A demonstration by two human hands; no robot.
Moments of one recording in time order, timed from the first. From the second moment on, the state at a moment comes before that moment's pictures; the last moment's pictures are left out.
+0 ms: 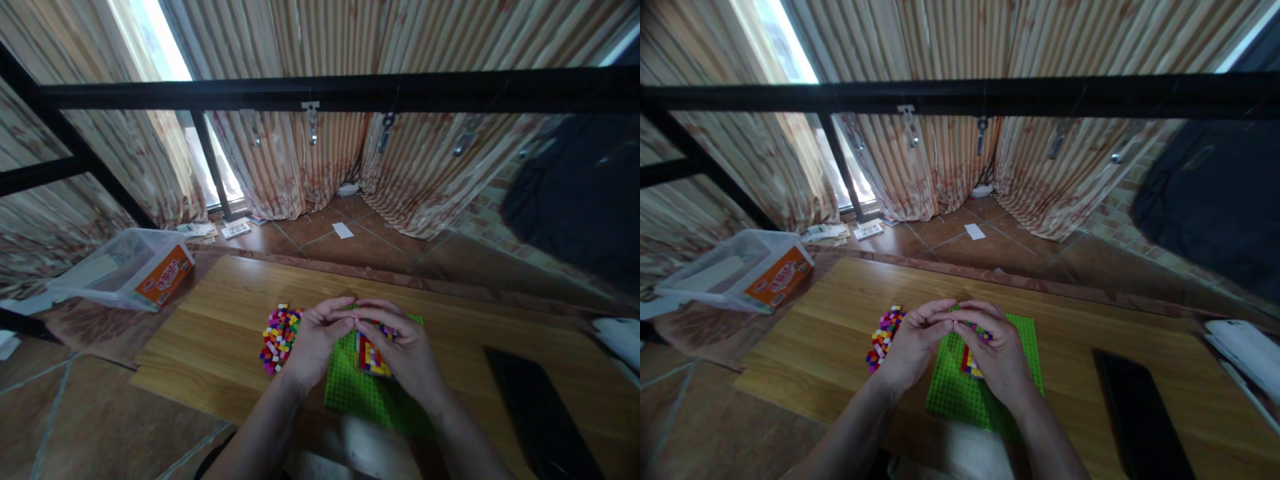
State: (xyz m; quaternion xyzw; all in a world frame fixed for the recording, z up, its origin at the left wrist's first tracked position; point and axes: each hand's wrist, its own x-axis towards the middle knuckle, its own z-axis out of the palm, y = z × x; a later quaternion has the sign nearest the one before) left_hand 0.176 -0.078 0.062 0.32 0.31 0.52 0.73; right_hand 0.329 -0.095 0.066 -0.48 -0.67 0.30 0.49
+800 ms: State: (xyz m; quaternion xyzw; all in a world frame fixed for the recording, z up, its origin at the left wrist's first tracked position) left_hand 0.168 -0.074 0.059 0.39 0.42 0.50 0.65; right_hand 0.371 -0.091 0.065 -0.54 -0.69 0.23 0.42
